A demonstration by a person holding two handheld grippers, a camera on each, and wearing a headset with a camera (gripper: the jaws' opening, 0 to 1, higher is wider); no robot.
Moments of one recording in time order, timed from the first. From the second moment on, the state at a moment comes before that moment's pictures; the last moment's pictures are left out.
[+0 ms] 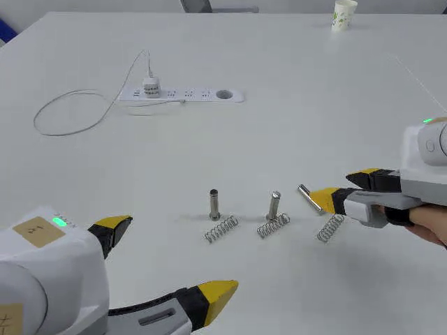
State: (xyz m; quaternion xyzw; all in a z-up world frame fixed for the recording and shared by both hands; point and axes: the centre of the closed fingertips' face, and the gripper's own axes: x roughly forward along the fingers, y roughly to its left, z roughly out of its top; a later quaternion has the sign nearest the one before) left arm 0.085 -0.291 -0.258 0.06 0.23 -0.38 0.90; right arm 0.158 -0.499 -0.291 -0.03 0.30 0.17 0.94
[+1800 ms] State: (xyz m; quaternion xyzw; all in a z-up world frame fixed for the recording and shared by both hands) left arm 0.088 -0.296 -0.263 0.06 0.23 -0.39 0.89; right arm 0.196 -0.491 -0.339 -0.01 0.36 0.16 0.92
